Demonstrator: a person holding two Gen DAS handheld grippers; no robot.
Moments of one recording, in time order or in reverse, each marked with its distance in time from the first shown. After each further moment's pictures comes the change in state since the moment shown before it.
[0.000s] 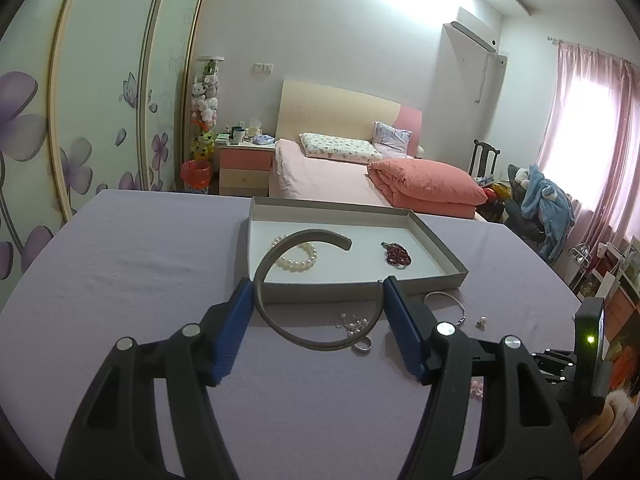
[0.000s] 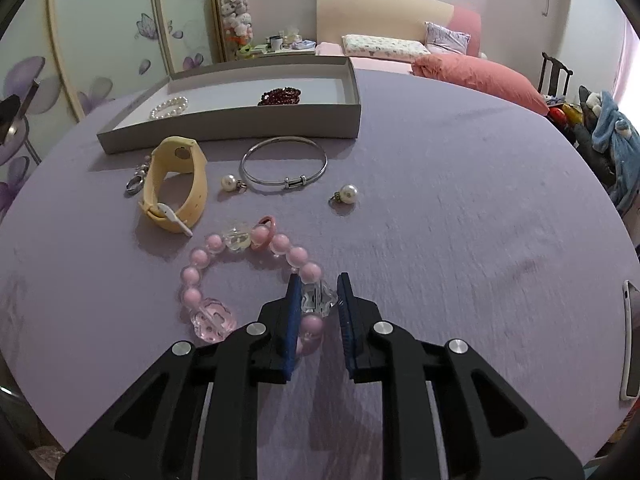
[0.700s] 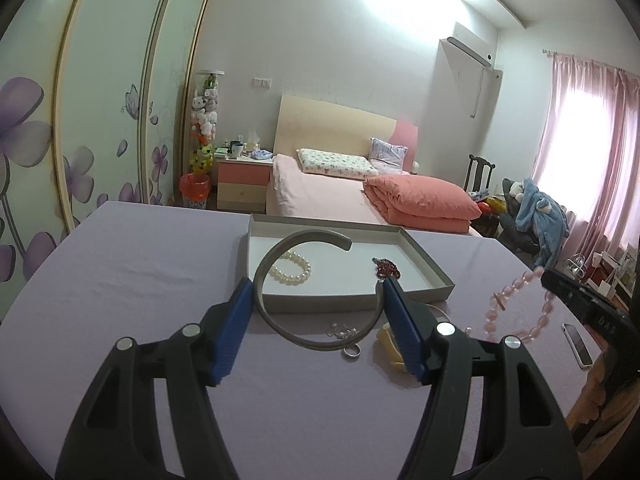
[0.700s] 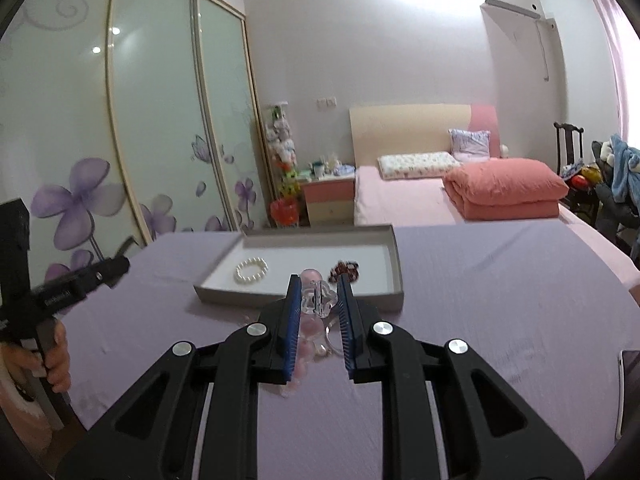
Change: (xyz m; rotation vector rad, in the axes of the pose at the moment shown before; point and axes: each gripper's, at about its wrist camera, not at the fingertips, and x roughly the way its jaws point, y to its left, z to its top) left arm -0.028 -0.004 0.000 -0.009 -0.060 -0.011; right arm -0.115 0.013 0.053 0.028 -0.468 0.184
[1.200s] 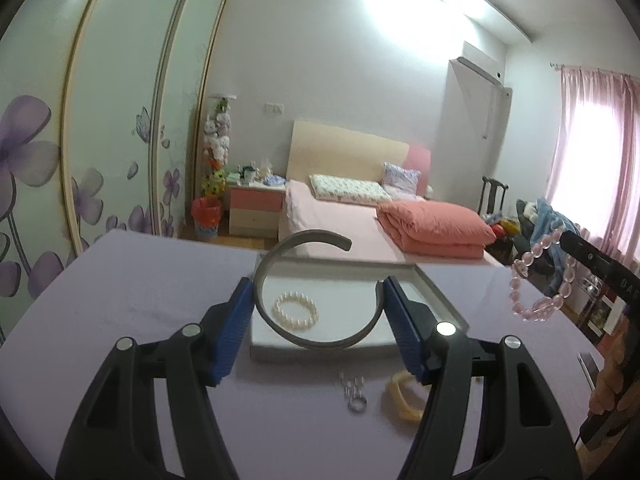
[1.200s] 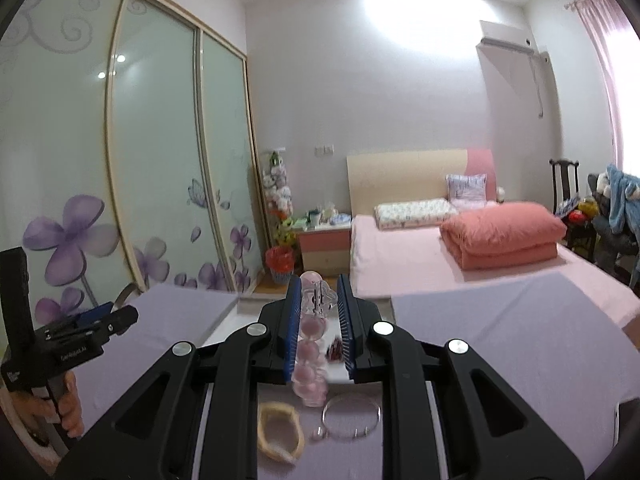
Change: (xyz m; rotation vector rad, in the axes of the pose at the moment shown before) left arm 0.025 -0.011 0.029 -0.006 -0.106 0.057; right arm 0.017 0.002 0.049 -0.020 -0.179 -0.028
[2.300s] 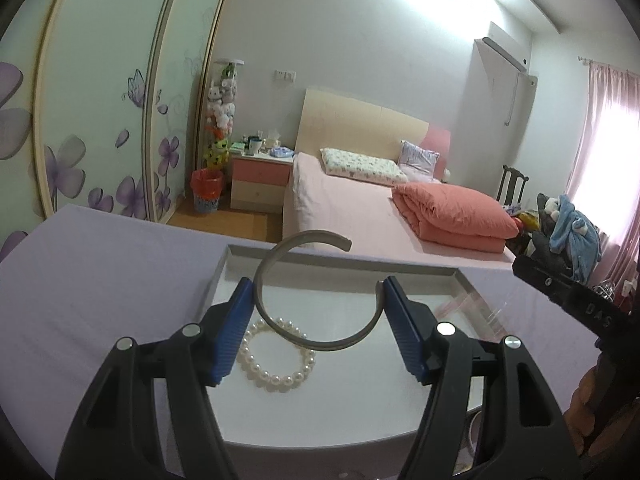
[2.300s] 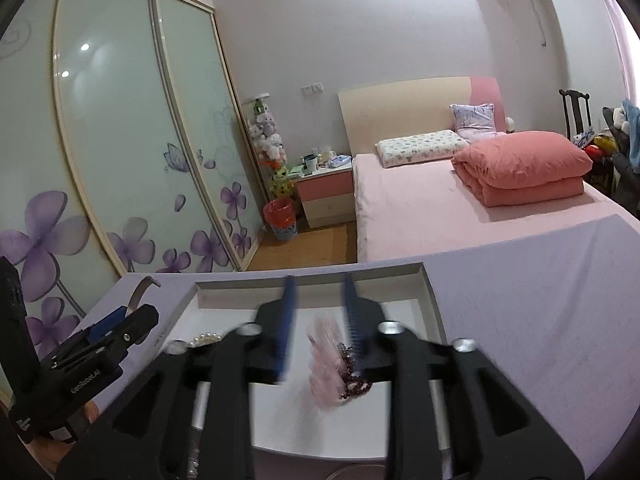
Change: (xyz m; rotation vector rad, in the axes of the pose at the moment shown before) left arm 0.166 0.000 -0.002 -0.050 0.113 0.032; right arm 0.163 -0.024 -0.037 0.130 0.223 0.010
